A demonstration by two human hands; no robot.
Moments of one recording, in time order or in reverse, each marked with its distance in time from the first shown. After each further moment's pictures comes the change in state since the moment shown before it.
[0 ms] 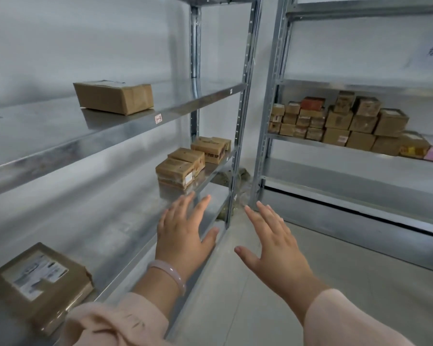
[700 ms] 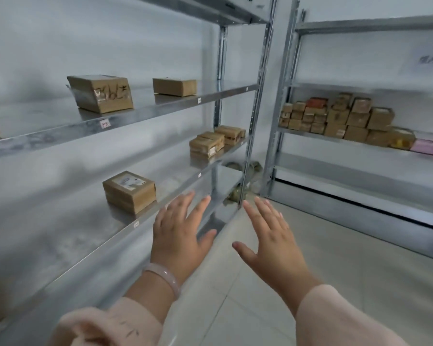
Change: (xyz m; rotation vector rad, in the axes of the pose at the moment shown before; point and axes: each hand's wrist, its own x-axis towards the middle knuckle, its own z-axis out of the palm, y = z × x) left_hand -0.326 0.076 -0.178 0.069 0.096 -0.030; right_hand -0.299 -0.133 -0.097 0.001 0.012 -0.121
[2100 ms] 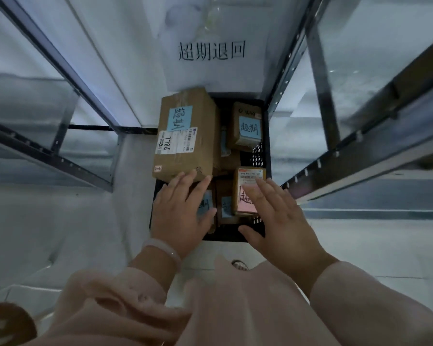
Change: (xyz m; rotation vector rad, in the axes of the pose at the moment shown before) left_hand -0.579 -0.487 -0.128 0.233 -0.211 -1.093; right_hand -0.192 -0.573 0.432 0.269 -0.869 -0.876
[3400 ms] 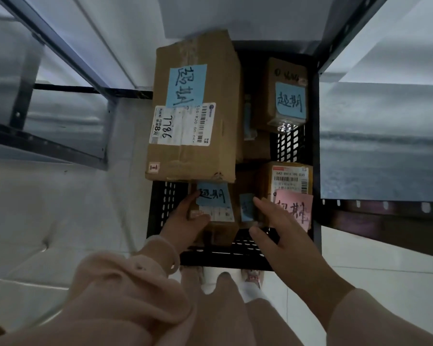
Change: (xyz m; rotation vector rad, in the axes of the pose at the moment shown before) left_hand 0.046 -0.108 0.138 -0.976 -0.434 -0.796; right_hand 0.073 0.017 0.095 0.551 -0.238 0.352
